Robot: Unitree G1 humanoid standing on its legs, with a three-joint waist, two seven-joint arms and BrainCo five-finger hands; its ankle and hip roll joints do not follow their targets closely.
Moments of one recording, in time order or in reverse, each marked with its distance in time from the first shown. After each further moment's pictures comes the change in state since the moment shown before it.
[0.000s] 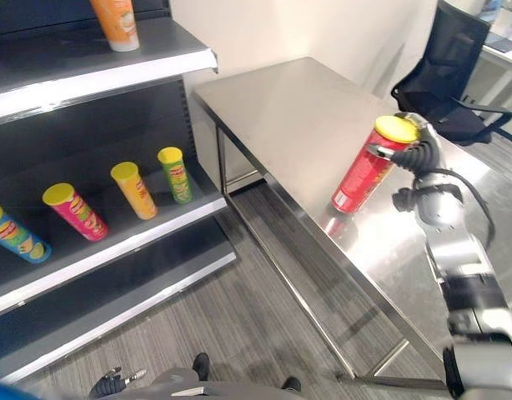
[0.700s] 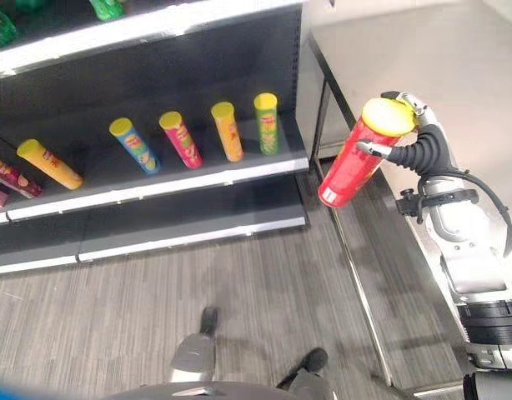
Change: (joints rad) left arm -0.001 -0.086 0.119 0.083 -0.041 -0.004 -0.033; right arm 0.105 -0.054 -0.133 -0.181 -0.003 -0.086 0.080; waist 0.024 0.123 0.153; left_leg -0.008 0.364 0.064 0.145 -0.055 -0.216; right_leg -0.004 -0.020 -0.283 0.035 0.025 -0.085
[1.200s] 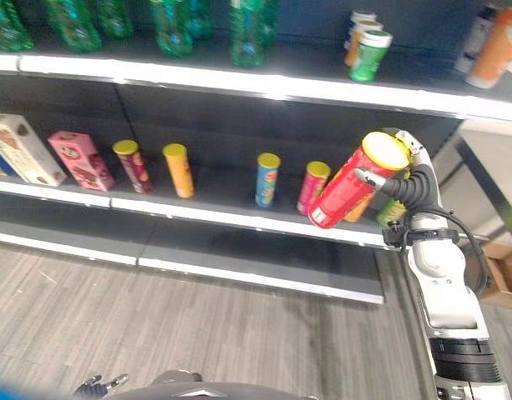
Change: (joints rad) left arm -0.040 0.195 -0.095 0.018 0.063 0.029 0.003; right arm 0.167 0.238 0.022 -0.084 -0.095 0.044 -0.021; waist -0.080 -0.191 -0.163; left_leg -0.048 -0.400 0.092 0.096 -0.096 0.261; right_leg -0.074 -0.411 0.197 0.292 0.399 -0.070
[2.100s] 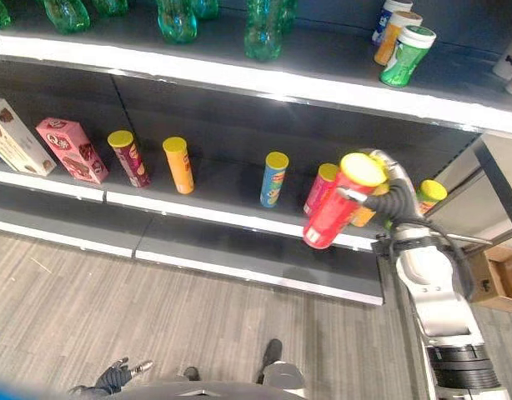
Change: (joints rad) left arm -0.007 -0.119 0.017 -0.127 0.014 0.002 -0.007; right arm -0.013 -0.025 0.152 -0.009 -0.002 0.014 0.077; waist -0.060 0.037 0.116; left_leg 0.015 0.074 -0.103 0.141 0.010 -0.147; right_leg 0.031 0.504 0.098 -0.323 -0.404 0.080
